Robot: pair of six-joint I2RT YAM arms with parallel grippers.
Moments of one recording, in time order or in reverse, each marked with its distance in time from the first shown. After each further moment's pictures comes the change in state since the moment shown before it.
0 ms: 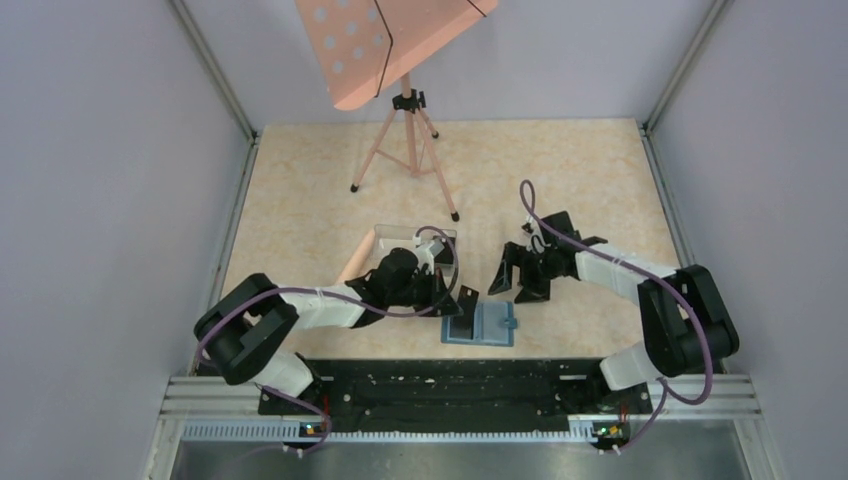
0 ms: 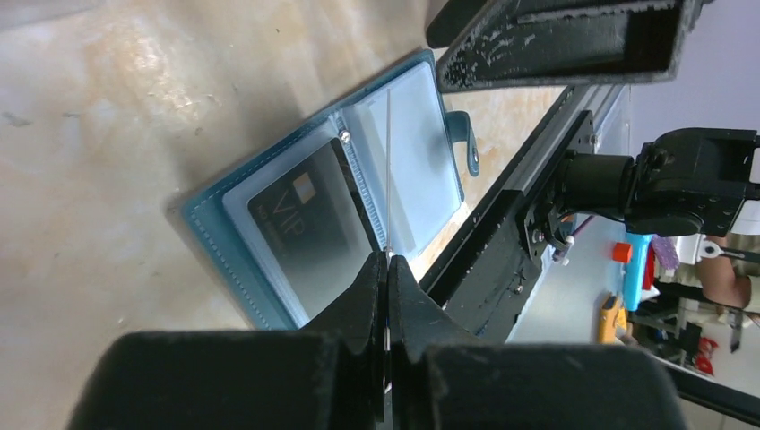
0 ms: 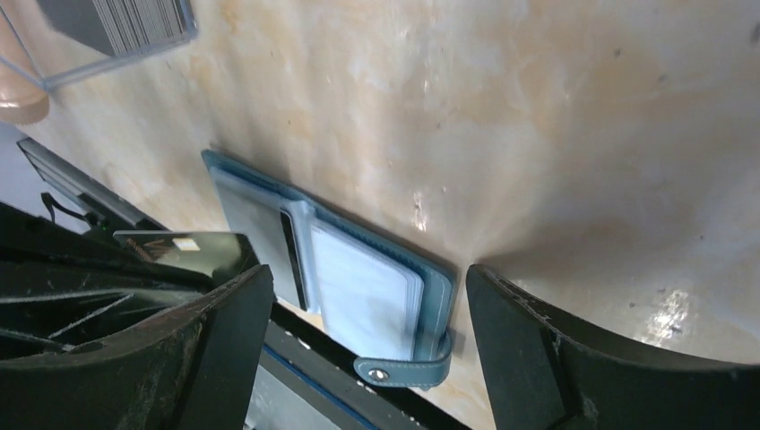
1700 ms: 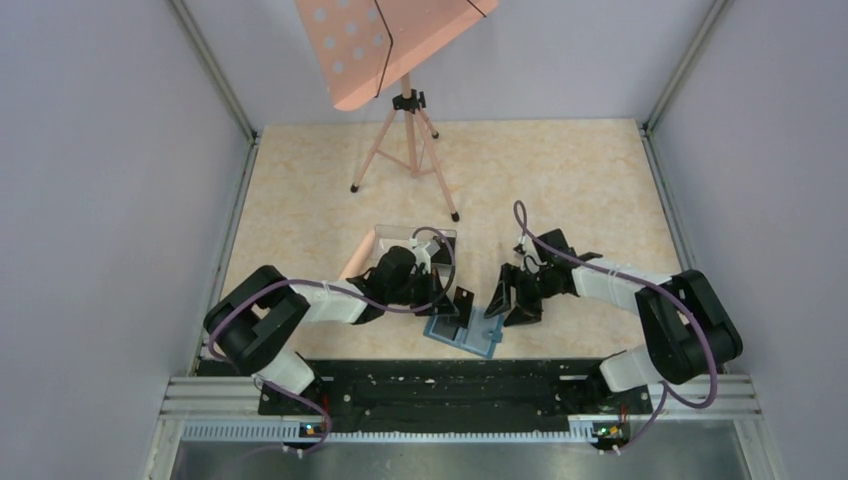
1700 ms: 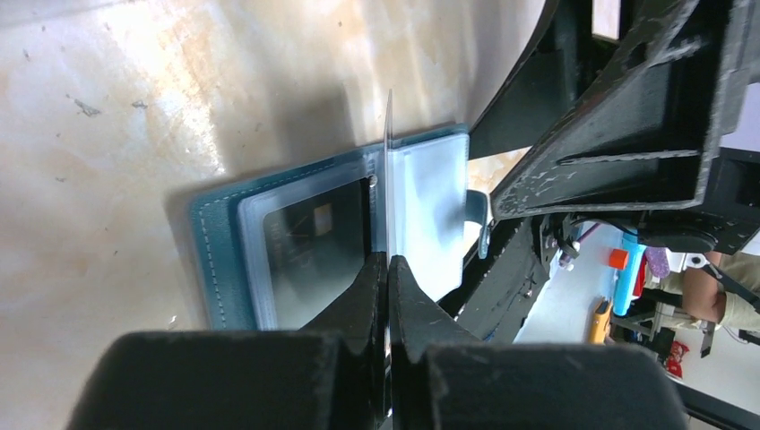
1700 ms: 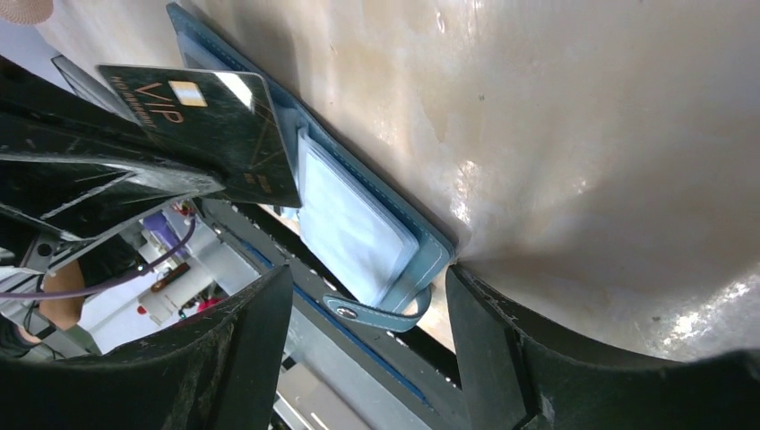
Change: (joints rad) left arm 0.046 0.085 0.019 0.007 0.055 -0.016; right arm 0.061 -0.050 -0.139 0.040 -0.145 0.078
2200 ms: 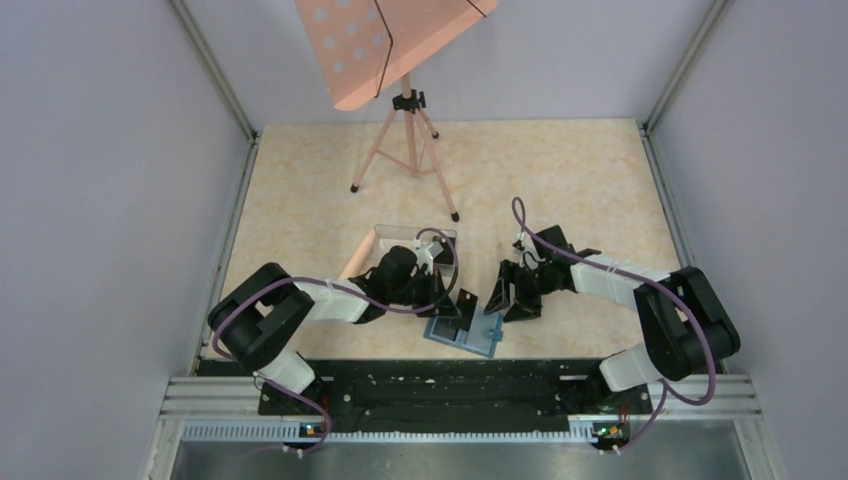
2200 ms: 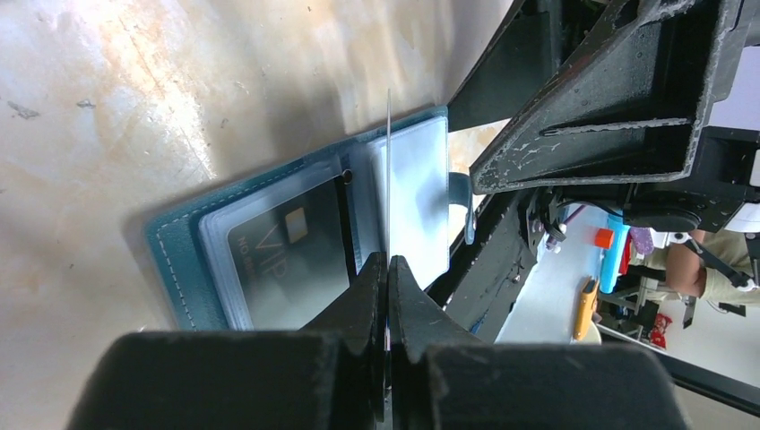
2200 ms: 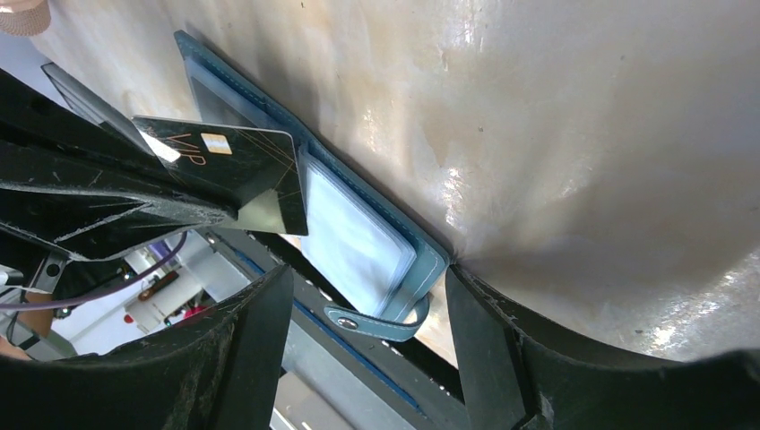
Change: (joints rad) left arm 0.000 0.036 0.004 0.029 0.060 -0.004; right arm 0.000 0.026 0.039 -0.011 0.025 -0.024
